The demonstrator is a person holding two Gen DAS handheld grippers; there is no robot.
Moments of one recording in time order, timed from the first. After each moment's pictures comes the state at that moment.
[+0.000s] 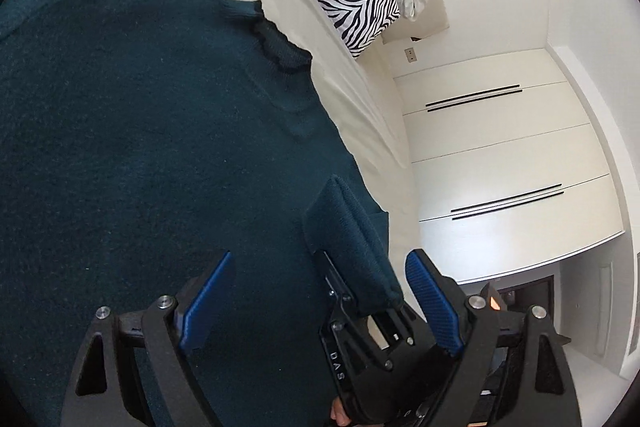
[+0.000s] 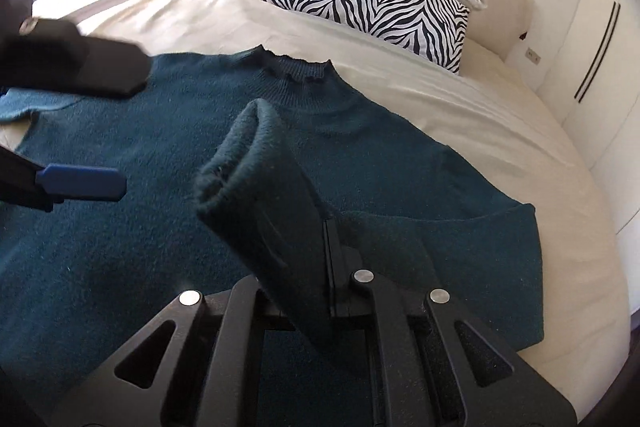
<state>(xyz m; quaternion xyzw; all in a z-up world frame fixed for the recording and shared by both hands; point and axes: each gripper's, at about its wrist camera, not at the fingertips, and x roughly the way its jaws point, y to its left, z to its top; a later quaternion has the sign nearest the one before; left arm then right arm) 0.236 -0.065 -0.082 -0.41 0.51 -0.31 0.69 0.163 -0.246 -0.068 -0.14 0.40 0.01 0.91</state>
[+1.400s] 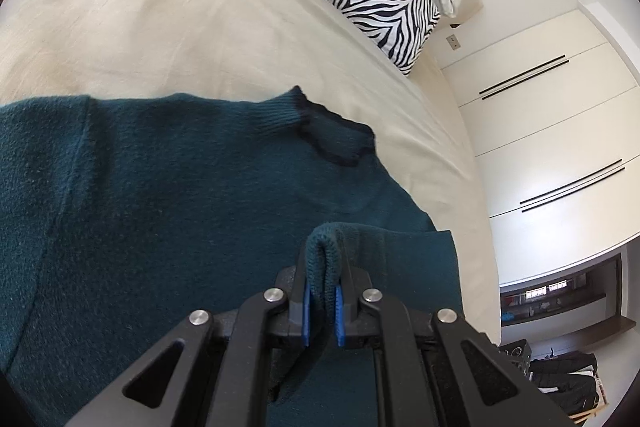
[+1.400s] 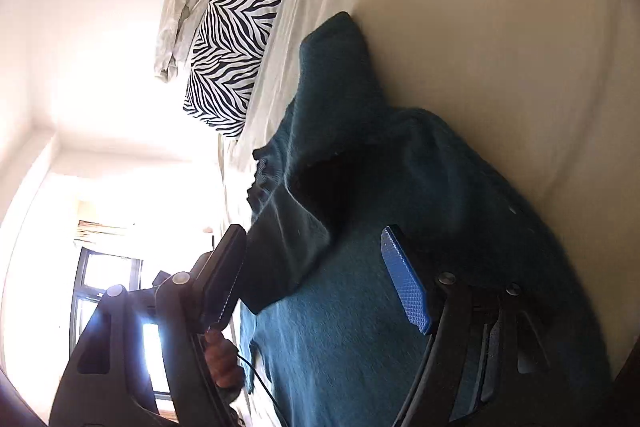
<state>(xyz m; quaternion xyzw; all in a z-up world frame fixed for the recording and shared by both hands) 0.337 -0.041 -0.062 -0.28 0.53 -0.25 0.76 0.066 -0.470 -0.118 0.58 0.33 0.04 0.74</state>
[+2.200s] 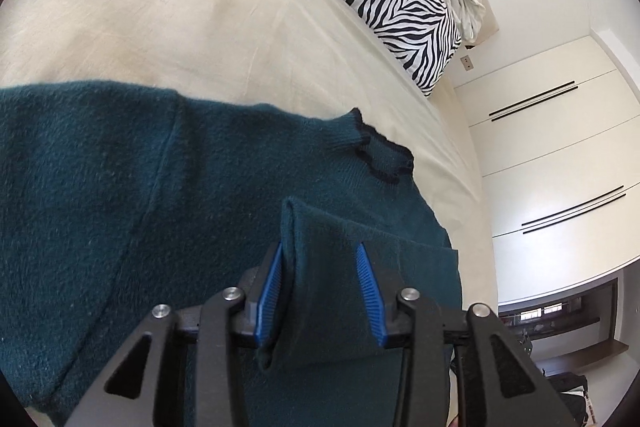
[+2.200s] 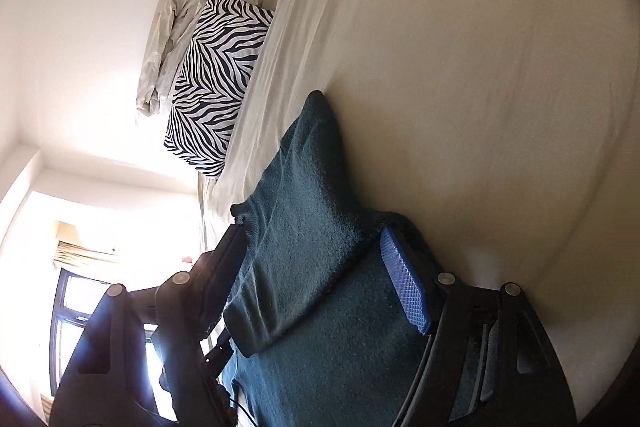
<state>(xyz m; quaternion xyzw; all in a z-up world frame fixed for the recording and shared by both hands) 0.331 0.009 -0.085 -0.31 0.53 -0.22 0.76 0.072 -0.517 -0.112 0.57 0.31 -0.02 0.76</state>
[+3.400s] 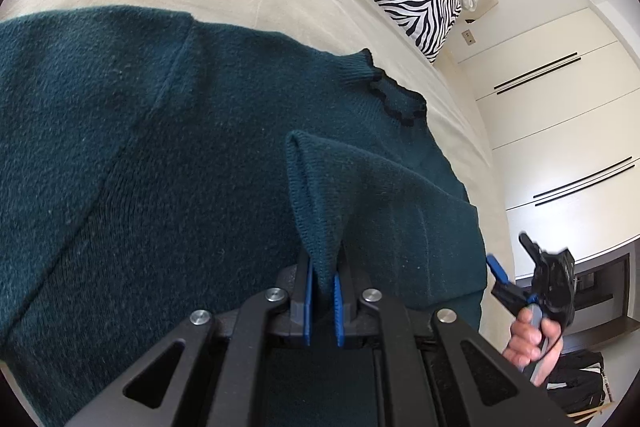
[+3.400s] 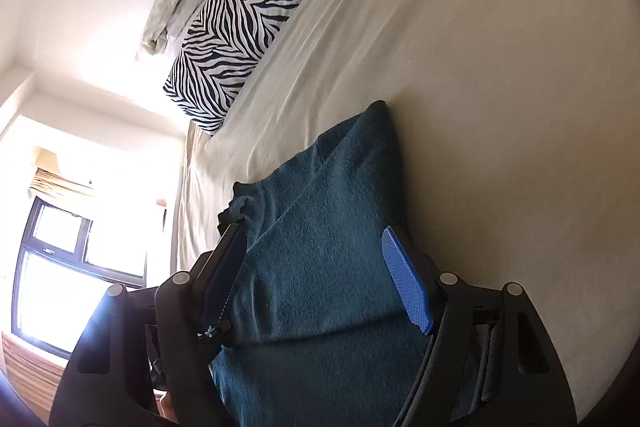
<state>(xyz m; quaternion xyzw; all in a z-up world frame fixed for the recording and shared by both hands) 0.305 -0.006 -0.110 -0.27 0.54 -0.23 0.76 0.170 -0.512 -0.074 0.48 0.39 0.05 0.78</state>
